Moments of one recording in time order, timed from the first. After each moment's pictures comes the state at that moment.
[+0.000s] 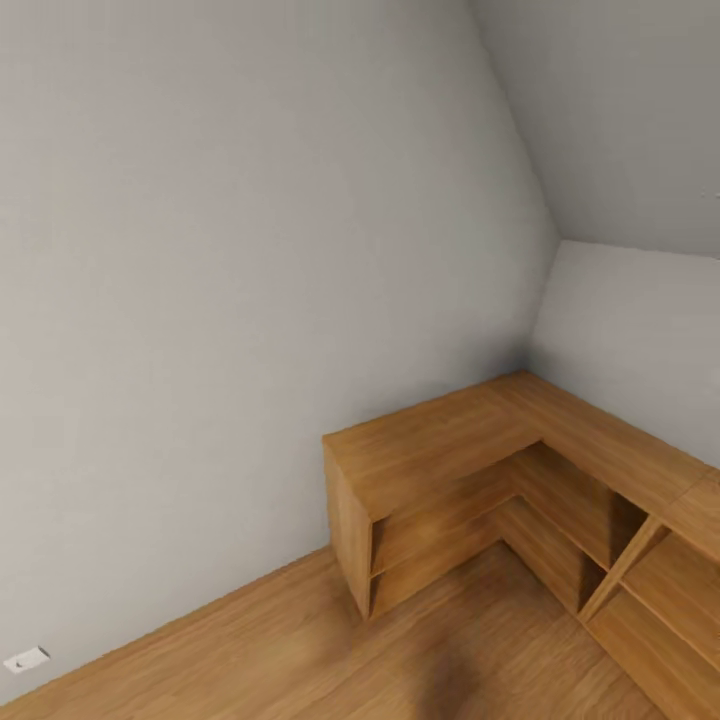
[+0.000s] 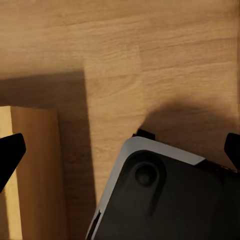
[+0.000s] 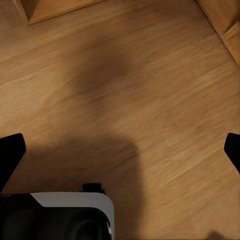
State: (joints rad) left arm -0.14 0.03 -0.33 -0.02 0.67 -0.42 0.09; right arm -0.16 0.03 0.95 0.02 -0.85 -0.64 -0.23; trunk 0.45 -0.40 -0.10
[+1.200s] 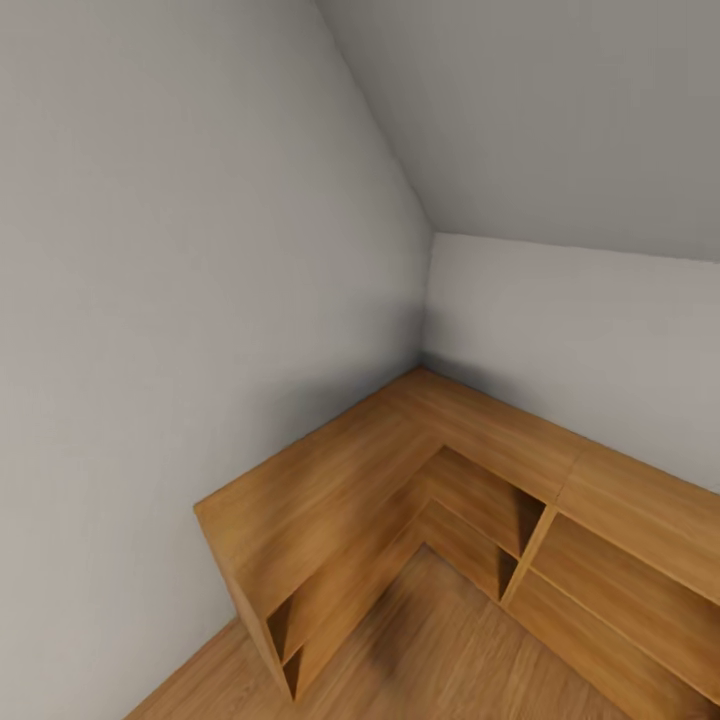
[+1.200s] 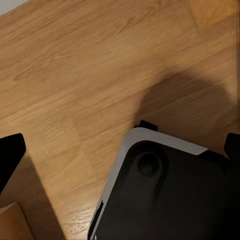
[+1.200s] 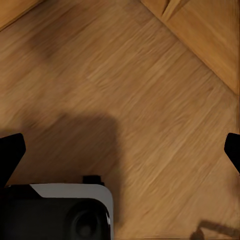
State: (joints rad) left arm -0.14 0.03 -0.33 -0.02 0.67 -0.41 0.09; right arm -0.16 0.03 0.95 0.02 -0.85 -0.63 -0.23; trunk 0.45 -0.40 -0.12
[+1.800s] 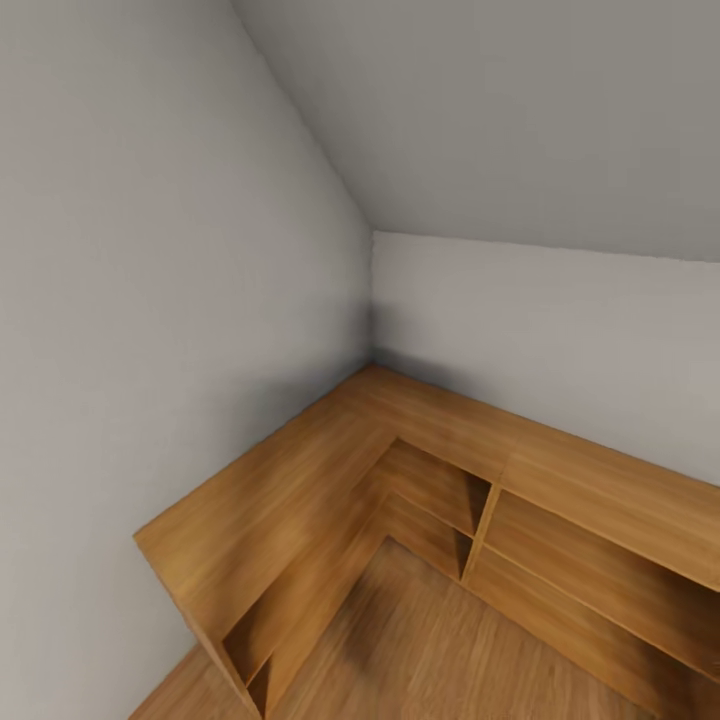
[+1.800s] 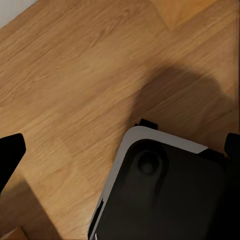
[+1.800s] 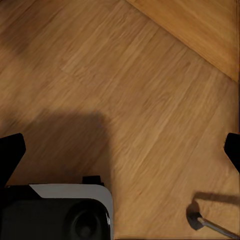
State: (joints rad) left arm -0.14 0.03 -0.33 -0.02 0.67 -0.40 0.09; right arm -0.16 0.03 0.95 0.02 -0.85 -0.63 -0.23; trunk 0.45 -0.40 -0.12
